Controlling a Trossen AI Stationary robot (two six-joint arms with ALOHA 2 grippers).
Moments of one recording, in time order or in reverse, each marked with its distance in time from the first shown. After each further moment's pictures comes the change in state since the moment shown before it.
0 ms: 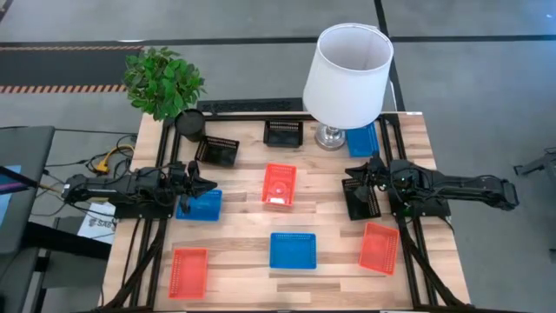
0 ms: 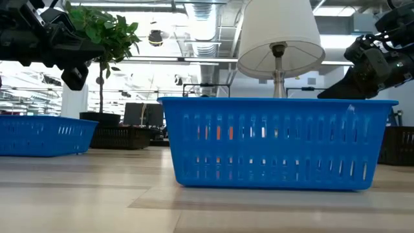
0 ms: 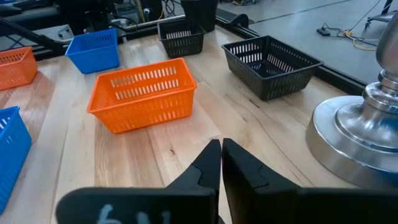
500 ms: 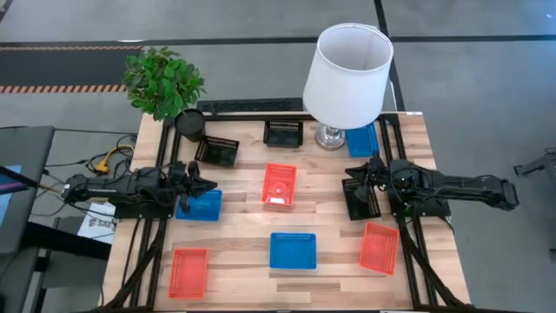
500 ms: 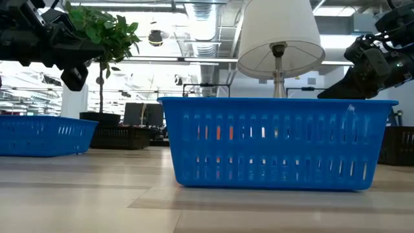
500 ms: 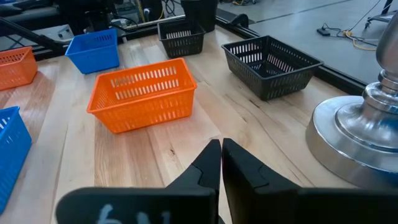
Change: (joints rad) left arm 0.000 0.000 0.000 0.003 0.000 -0.061; right arm 0.000 0.000 0.000 0.000 0.000 0.000
